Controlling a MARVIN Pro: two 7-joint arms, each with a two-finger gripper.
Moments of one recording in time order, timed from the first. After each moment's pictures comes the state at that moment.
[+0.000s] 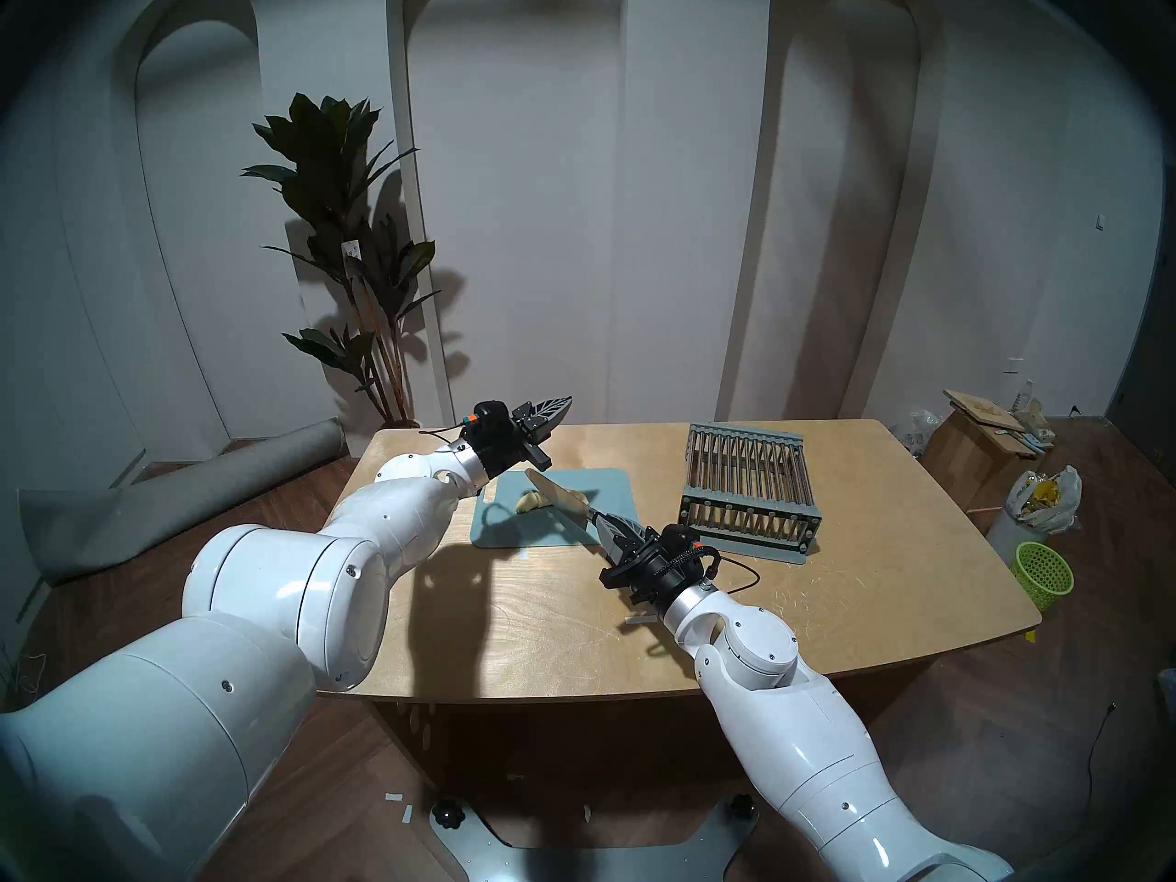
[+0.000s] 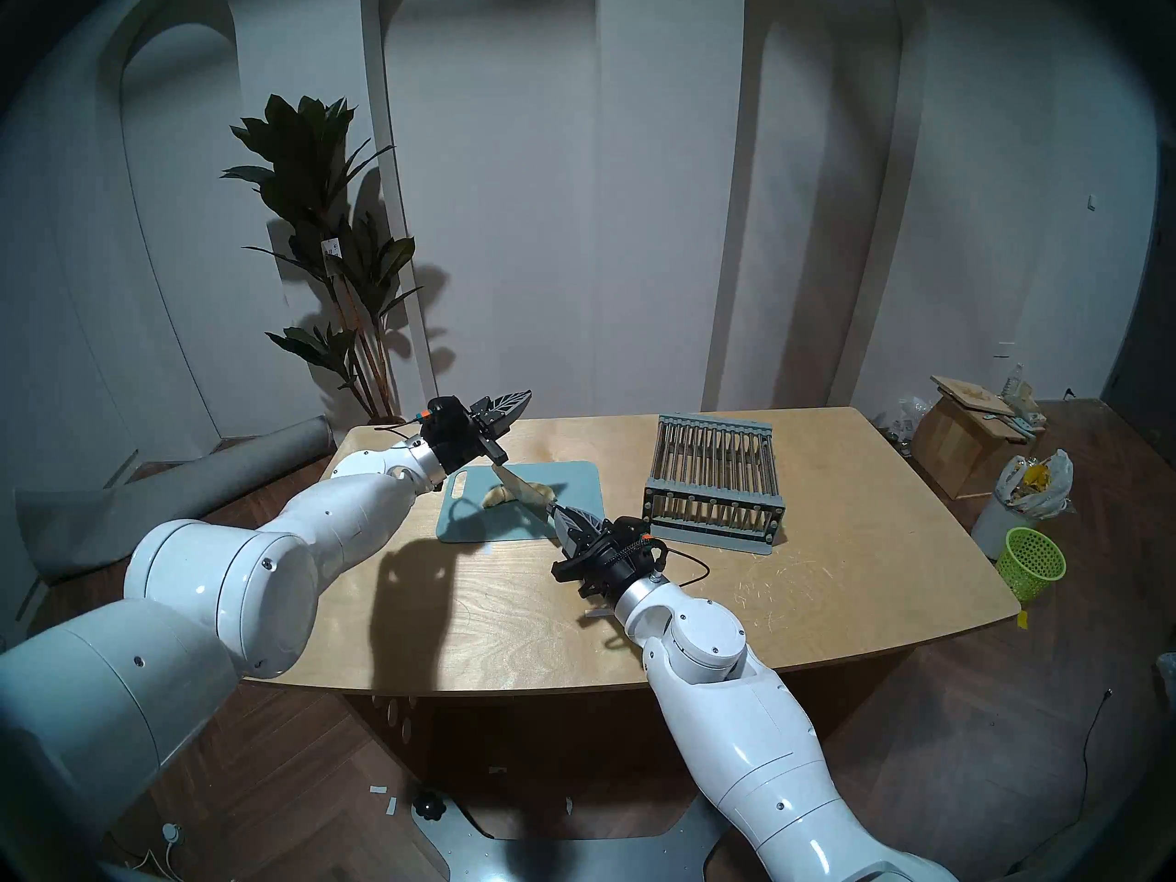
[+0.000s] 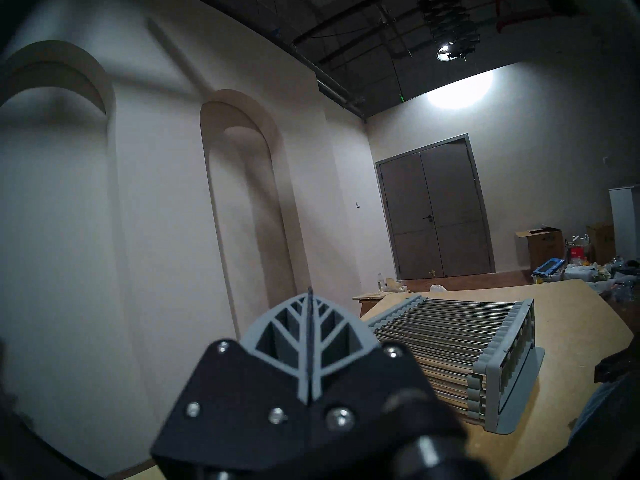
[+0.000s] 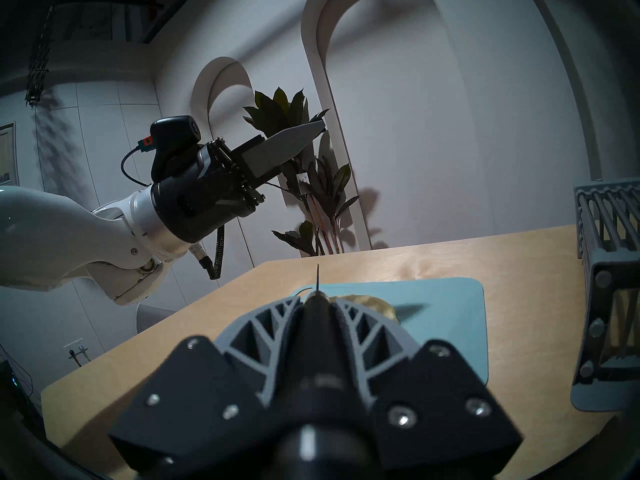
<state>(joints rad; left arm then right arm) 0.58 -1.46 -1.48 -0.13 -0.27 -0.72 -1.09 -1.54 -1.43 1.27 -1.44 0.40 -0.09 0.34</state>
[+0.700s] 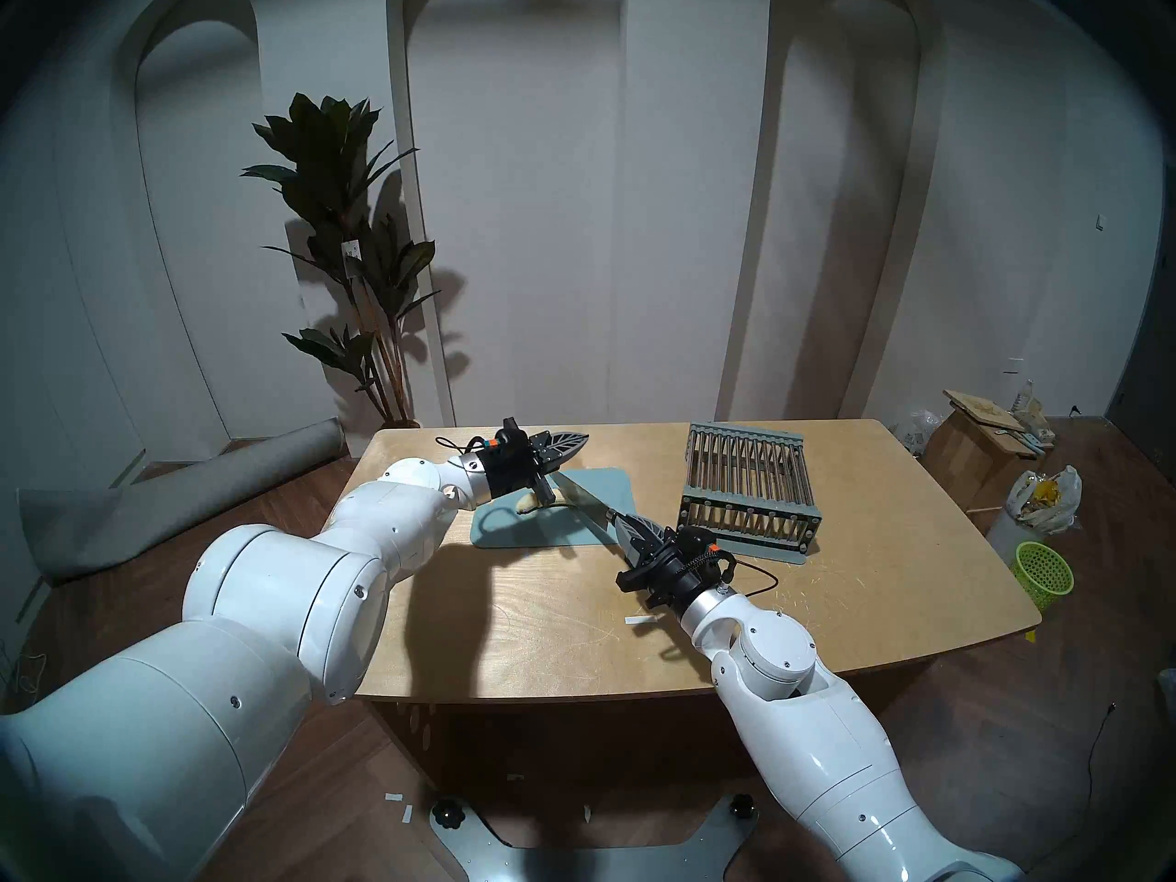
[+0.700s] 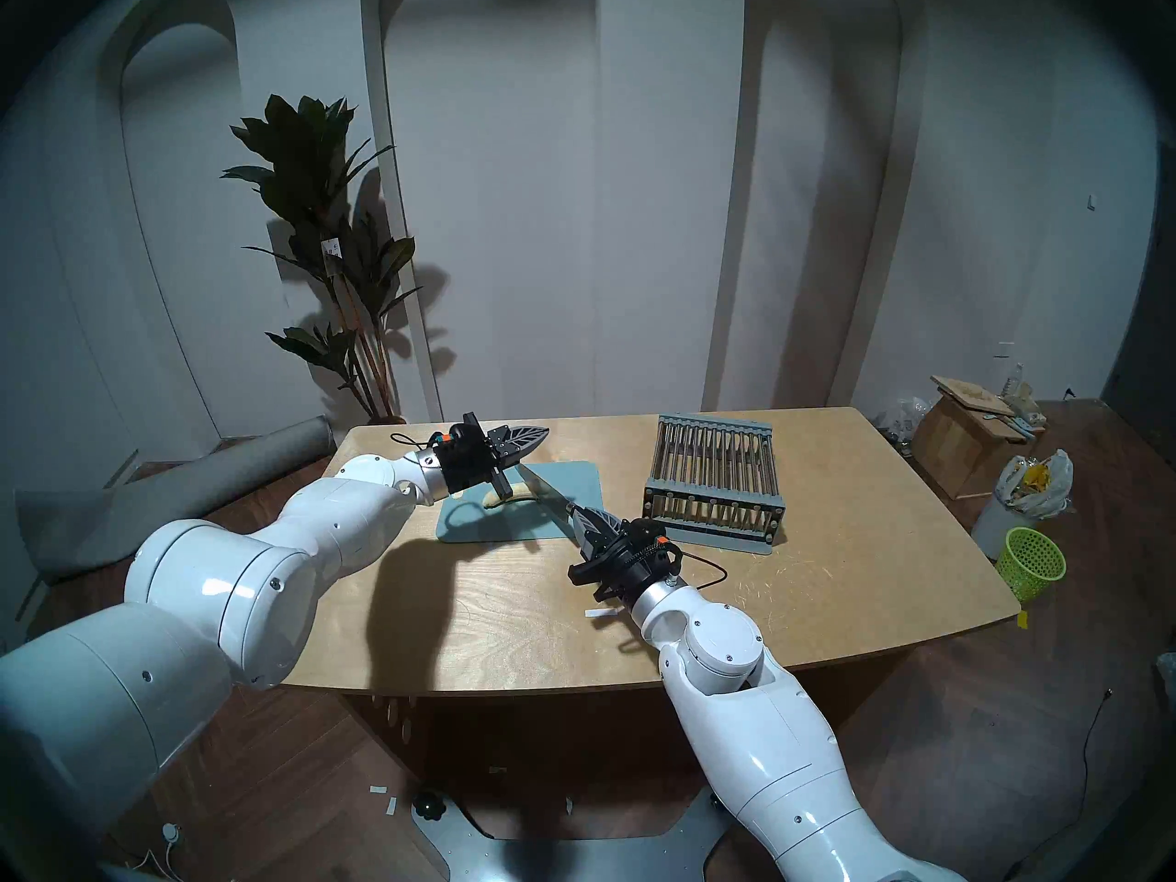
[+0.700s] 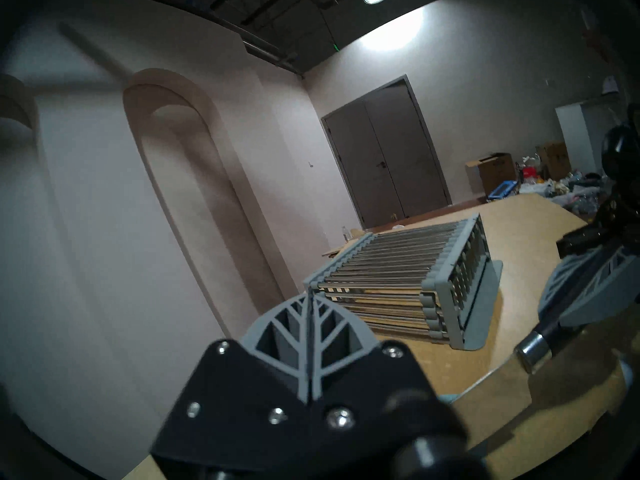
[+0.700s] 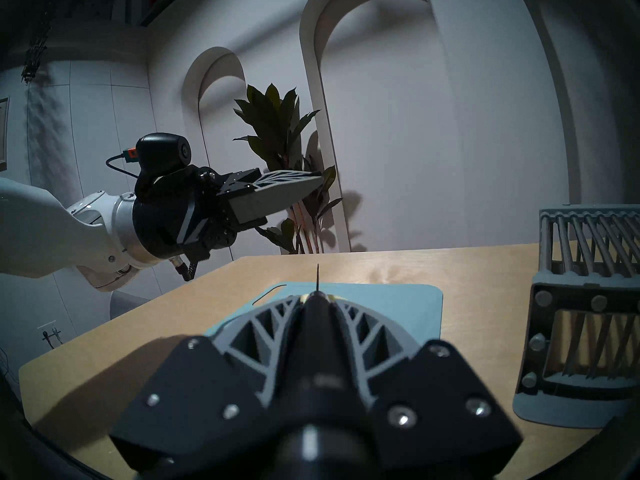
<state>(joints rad) 0.60 -1.46 -1.30 -0.15 -0.09 -0.82 -1.01 -1.56 -1.40 1.28 -1.47 0.36 -0.09 0.31</state>
